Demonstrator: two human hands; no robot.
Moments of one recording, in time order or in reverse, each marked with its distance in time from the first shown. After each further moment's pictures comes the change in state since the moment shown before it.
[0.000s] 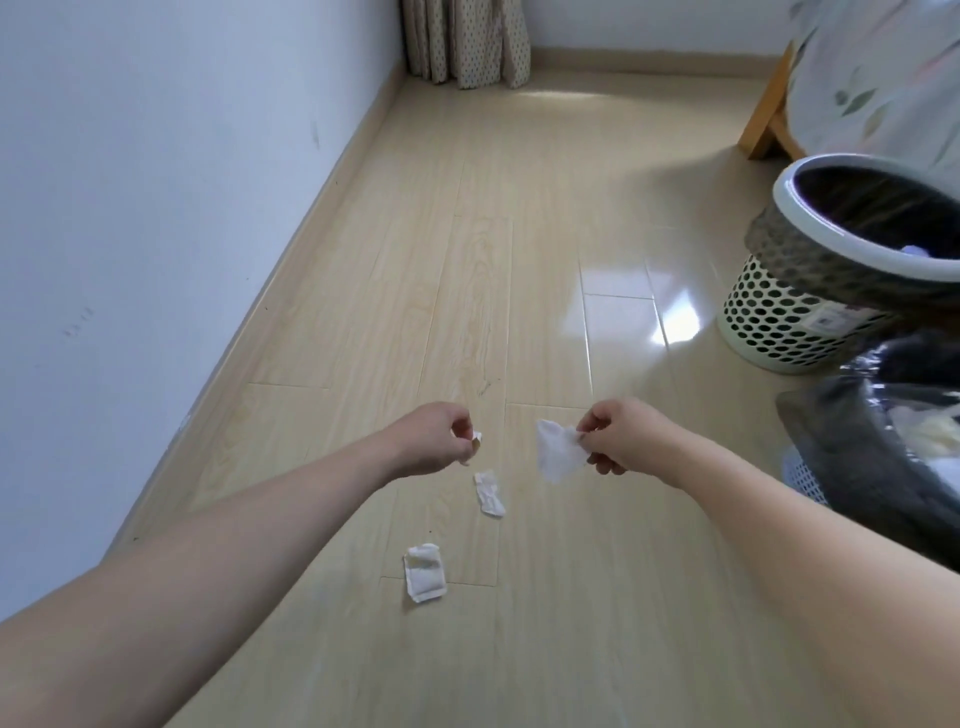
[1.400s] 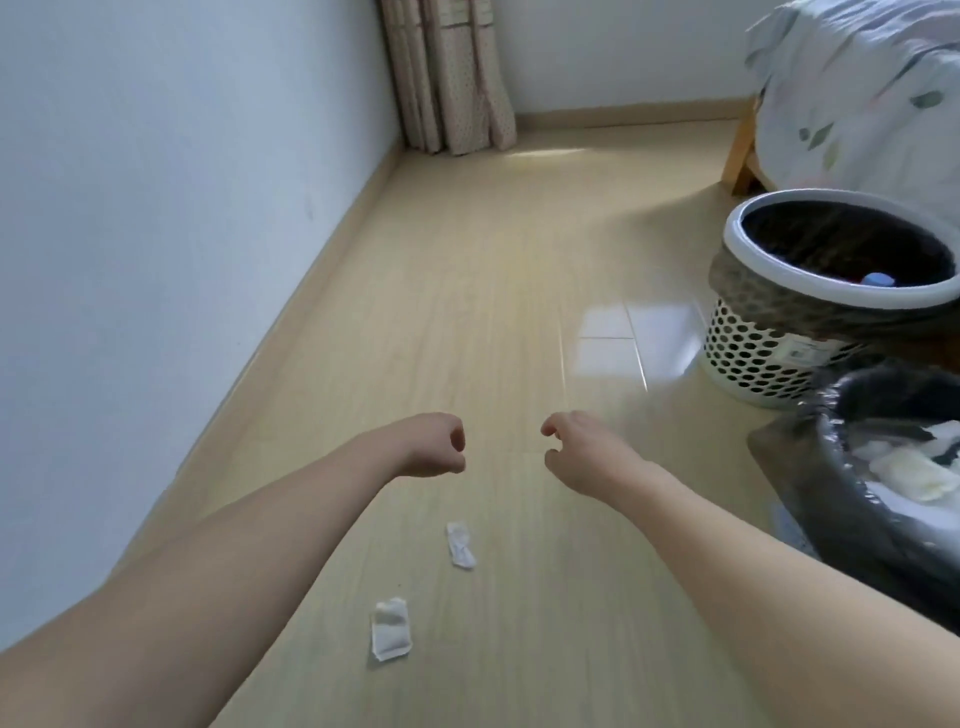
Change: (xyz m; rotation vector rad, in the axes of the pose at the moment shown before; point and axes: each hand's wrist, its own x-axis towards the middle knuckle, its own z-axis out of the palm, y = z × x) left_hand 0.028 0.094 -0.011 0.363 -0.036 -0.121; right_hand 0.035 0.028 -0.034 -0.339 0.154 -0.242
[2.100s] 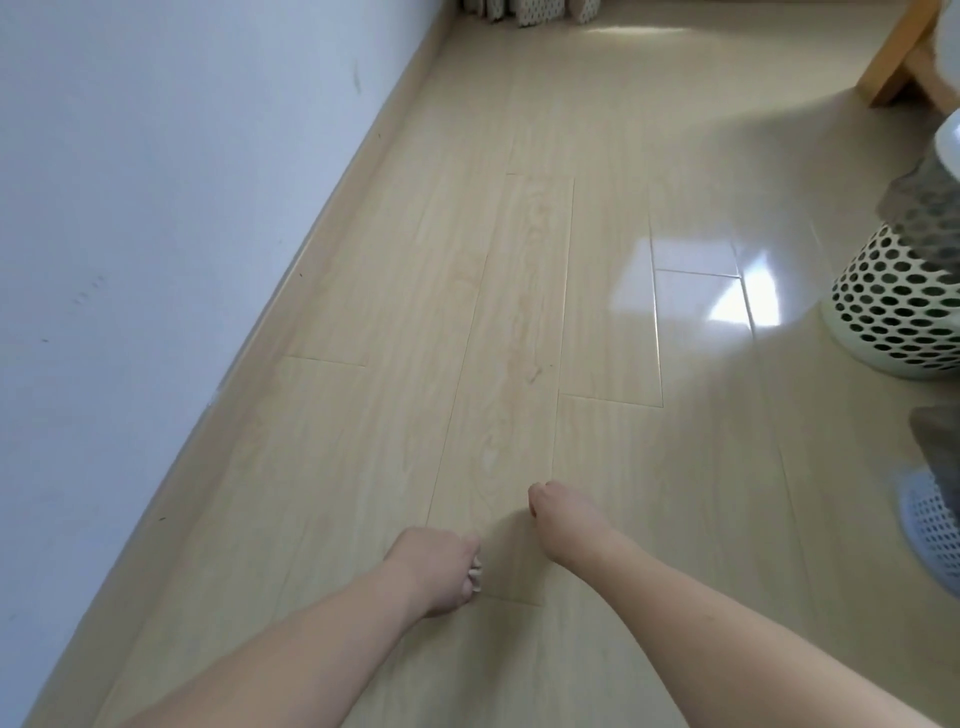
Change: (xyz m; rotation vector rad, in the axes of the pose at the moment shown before) left_hand -0.018 -0.136 0.172 0.335 -0.162 0.080; right_hand 0.035 -0.059 0.198 -0.237 -0.327 -0.066
